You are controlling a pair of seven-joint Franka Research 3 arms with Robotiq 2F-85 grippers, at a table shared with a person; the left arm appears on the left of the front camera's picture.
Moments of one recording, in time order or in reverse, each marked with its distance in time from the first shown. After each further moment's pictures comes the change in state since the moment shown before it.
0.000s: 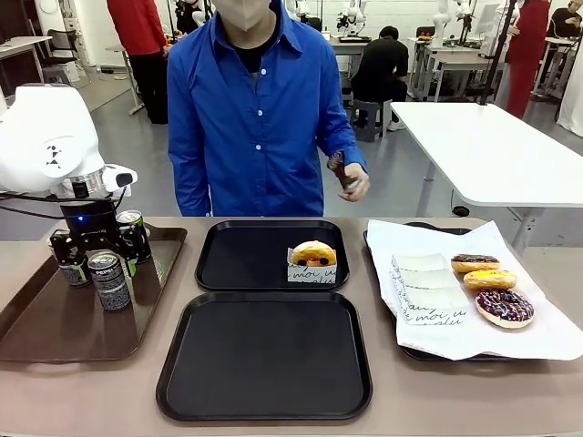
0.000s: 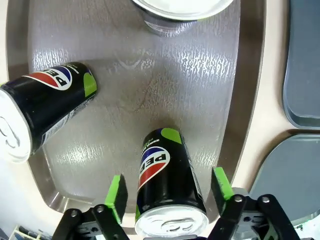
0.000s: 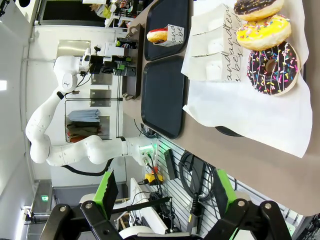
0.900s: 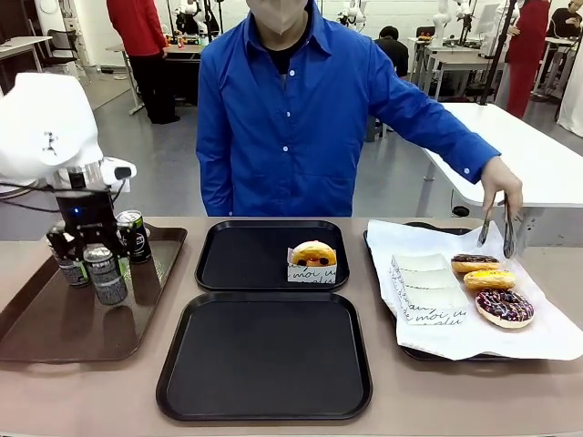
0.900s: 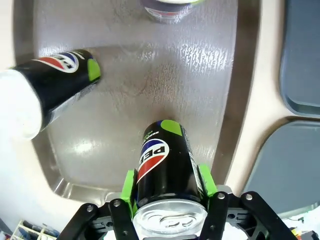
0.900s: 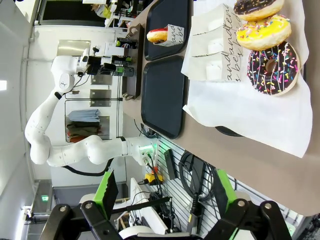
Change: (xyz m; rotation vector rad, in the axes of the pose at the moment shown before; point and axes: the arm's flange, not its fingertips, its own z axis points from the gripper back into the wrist) left arm -0.007 -0.002 0.027 0.022 0.023 -0.014; right arm 0.000 0.000 0.000 0.000 0.000 0.000
